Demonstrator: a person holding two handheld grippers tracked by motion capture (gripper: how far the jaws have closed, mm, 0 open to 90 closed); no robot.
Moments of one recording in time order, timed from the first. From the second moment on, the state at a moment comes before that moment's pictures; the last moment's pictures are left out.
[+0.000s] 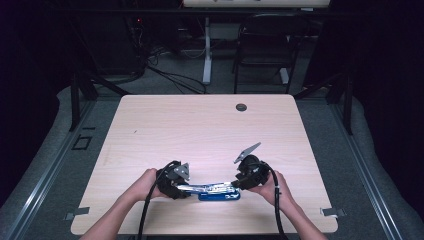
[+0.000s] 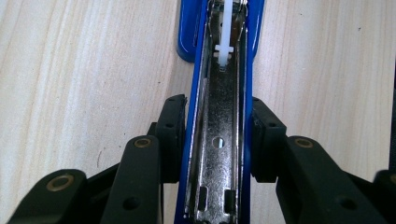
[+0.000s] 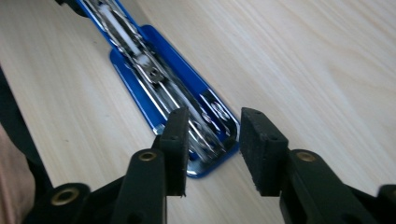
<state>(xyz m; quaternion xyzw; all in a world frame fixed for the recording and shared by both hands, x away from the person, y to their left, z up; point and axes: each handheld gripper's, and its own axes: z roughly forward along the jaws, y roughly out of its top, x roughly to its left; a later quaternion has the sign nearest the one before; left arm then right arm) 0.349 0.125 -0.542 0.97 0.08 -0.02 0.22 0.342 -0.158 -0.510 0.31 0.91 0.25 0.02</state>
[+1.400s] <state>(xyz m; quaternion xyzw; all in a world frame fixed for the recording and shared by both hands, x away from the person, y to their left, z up) 0.353 0.125 -0.545 0.97 0.09 -0.04 0.22 0.317 -0.237 -0.501 0.34 0.92 0.20 0.05</state>
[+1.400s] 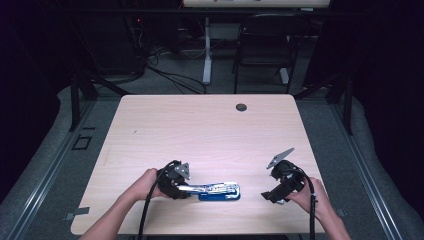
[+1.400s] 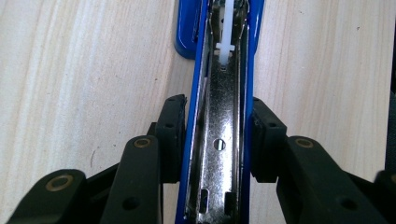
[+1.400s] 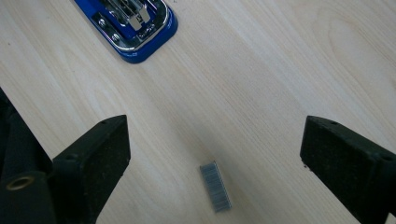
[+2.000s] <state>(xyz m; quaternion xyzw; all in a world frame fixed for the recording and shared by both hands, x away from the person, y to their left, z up) 0.353 0.125 -0.546 0.97 0.09 -0.04 0.21 0.321 -0.236 -0.516 0.31 0.94 0.14 0.02</state>
